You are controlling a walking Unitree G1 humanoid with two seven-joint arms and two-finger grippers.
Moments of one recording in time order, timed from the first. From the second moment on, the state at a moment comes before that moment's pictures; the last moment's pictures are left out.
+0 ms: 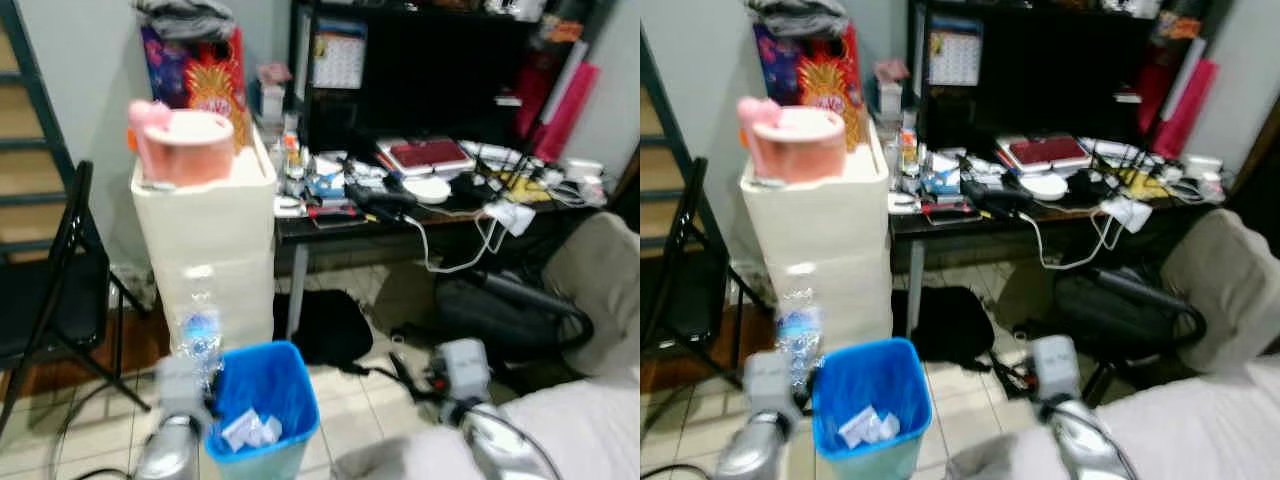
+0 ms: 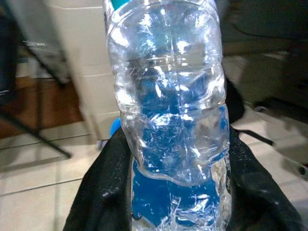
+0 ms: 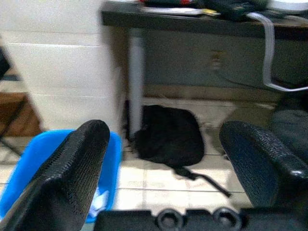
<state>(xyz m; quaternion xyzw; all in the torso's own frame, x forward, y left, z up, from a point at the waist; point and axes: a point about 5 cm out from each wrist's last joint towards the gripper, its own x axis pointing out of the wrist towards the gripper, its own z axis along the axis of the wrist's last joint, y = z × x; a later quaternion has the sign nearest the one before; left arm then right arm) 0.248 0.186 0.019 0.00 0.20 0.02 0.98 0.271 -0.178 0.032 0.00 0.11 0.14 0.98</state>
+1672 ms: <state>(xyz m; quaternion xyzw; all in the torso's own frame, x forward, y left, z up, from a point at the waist) 0.245 0.157 0.062 0.07 0.06 -0.14 0.99 0.269 -0.177 0.041 -0.01 0.08 0.11 0.99</state>
